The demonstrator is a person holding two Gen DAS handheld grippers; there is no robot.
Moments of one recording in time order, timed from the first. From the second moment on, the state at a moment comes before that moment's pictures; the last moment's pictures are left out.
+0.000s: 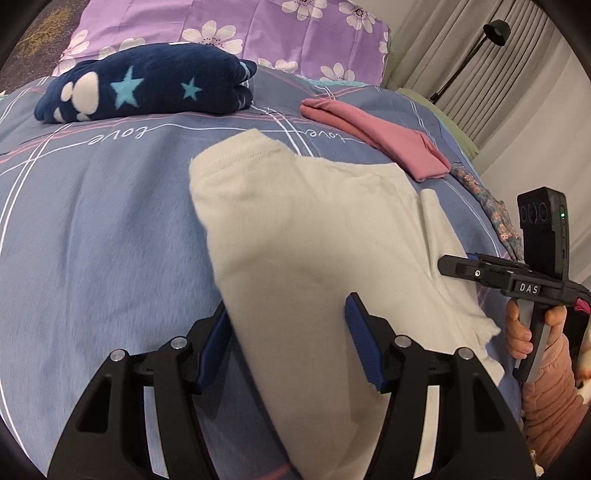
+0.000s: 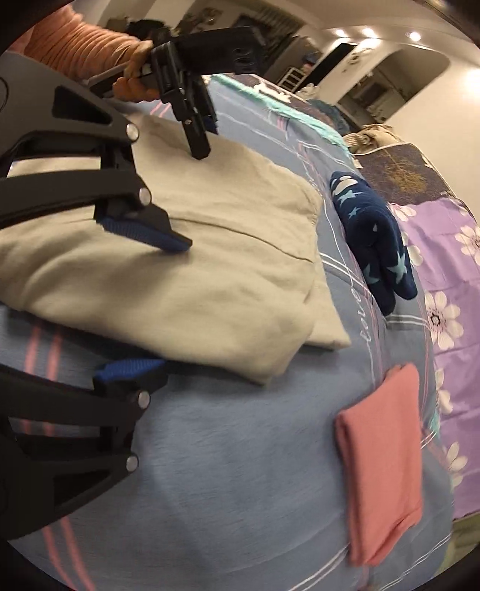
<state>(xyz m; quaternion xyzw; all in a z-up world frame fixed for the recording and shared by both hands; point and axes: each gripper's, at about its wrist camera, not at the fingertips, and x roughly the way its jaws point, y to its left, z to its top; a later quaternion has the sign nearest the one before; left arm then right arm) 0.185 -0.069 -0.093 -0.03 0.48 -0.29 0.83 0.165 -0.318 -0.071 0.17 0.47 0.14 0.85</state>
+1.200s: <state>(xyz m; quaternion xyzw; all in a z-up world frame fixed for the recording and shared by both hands) 0.102 -0.235 0.087 0.07 0.21 -0.42 0.88 0.005 -0.397 0.103 0.07 0.21 -0.06 0.97</state>
